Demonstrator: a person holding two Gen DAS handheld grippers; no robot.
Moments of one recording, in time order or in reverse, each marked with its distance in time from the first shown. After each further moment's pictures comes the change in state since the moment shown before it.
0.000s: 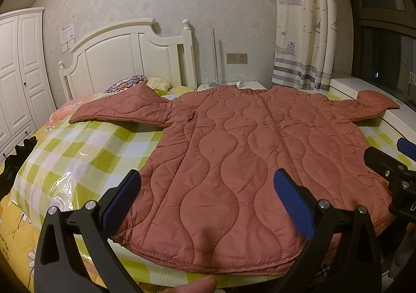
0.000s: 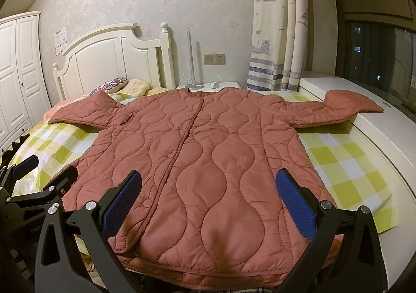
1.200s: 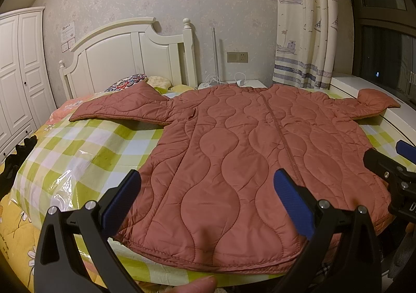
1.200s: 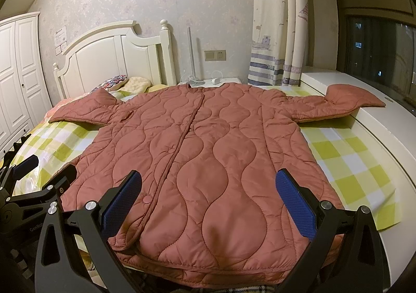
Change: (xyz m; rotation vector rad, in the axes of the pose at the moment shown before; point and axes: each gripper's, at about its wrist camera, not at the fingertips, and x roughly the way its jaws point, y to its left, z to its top) left arm 0.000 0.000 -0.001 0.001 0.003 0.000; right arm 0.001 0.002 -0.006 0.003 0.015 0.007
